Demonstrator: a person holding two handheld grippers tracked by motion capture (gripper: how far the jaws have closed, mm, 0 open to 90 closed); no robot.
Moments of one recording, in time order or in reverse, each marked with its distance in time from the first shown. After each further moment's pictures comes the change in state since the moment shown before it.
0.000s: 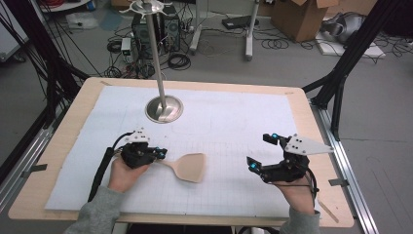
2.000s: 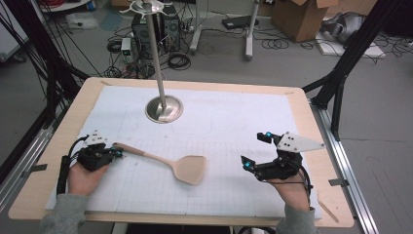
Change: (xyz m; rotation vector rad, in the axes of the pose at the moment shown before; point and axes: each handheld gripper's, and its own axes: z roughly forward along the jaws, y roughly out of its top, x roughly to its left) left arm 0.063 -0.059 -0.072 0.069 0.310 -0.104; right arm 0.002 0.002 0.015 0.026 0.017 -0.012
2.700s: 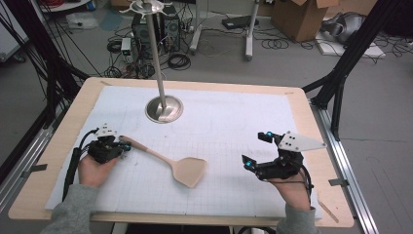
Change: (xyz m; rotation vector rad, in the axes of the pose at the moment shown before) left arm -0.005 0.024 0.023 0.012 -0.005 -0.013; right arm -0.003 0.000 -0.002 -0.009 -0.001 0.003
